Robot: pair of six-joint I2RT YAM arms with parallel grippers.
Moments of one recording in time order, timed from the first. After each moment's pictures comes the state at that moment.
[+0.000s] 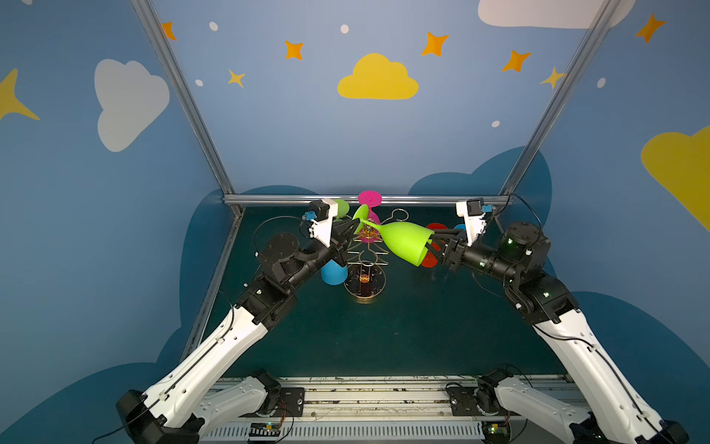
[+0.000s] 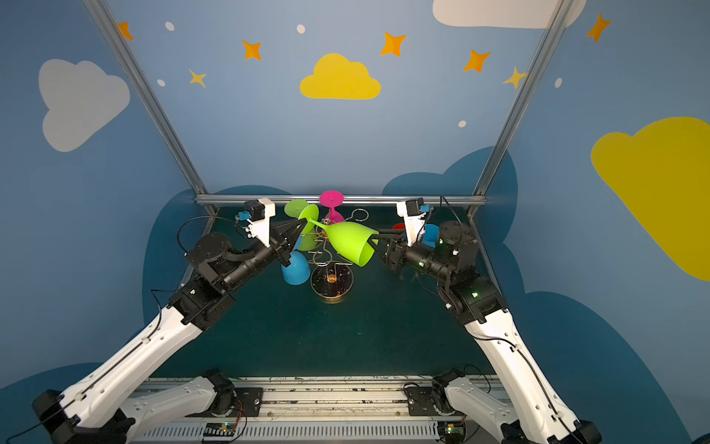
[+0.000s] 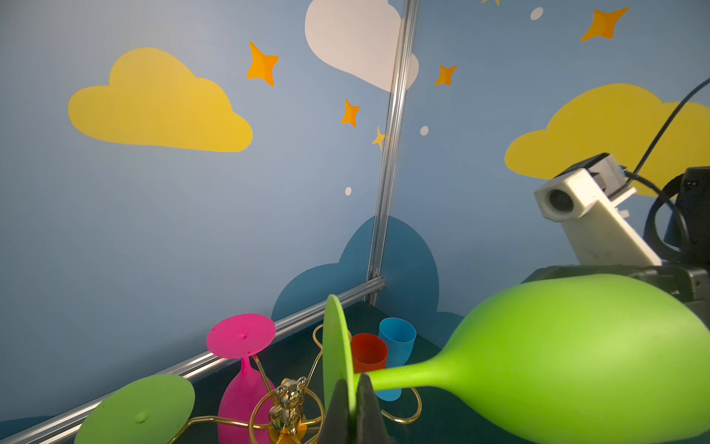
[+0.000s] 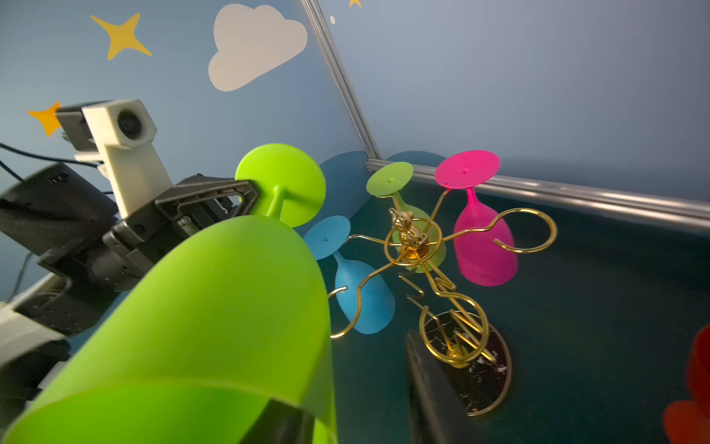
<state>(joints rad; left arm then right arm) -0.62 1.05 1.10 0.06 0.14 -0.15 0.47 1.00 1.22 -0.36 -0.52 0.36</state>
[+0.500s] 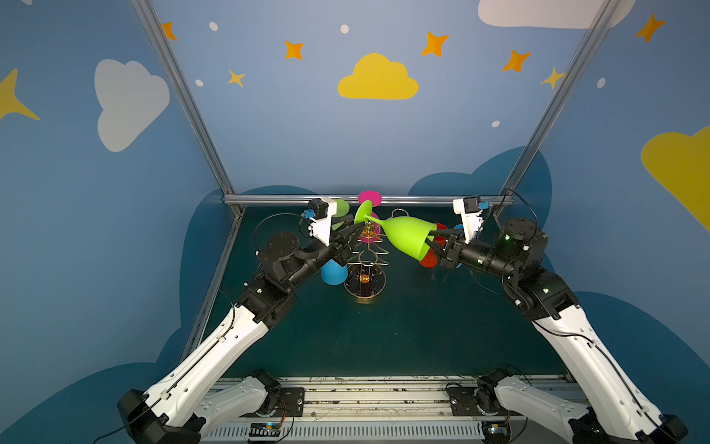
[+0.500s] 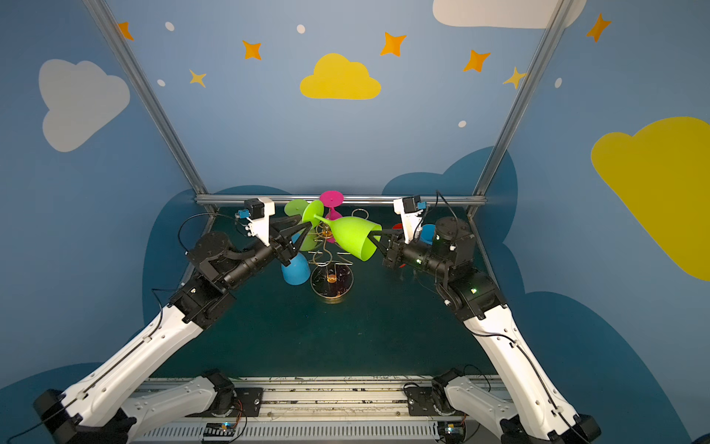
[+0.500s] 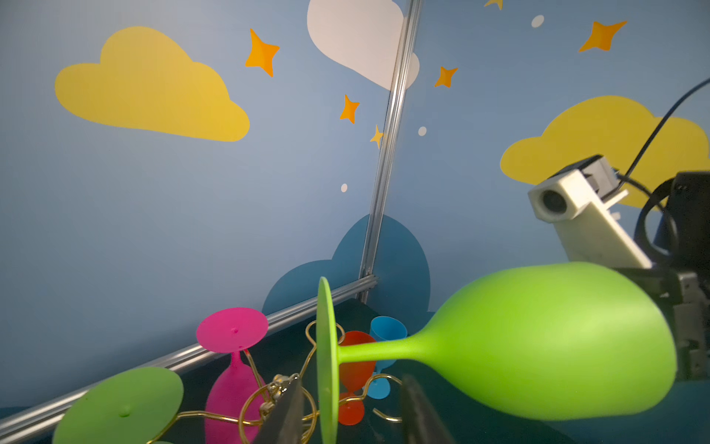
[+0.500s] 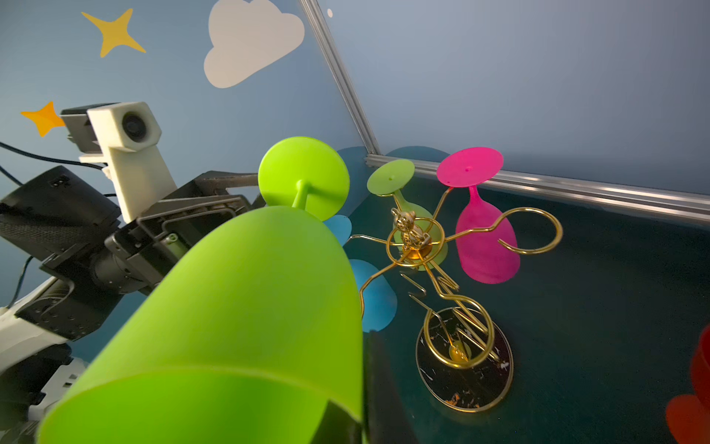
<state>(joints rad) -0.60 1.05 1.10 0.06 0.16 -0.19 0.48 1.02 1.29 -0.43 -0.48 0.34</state>
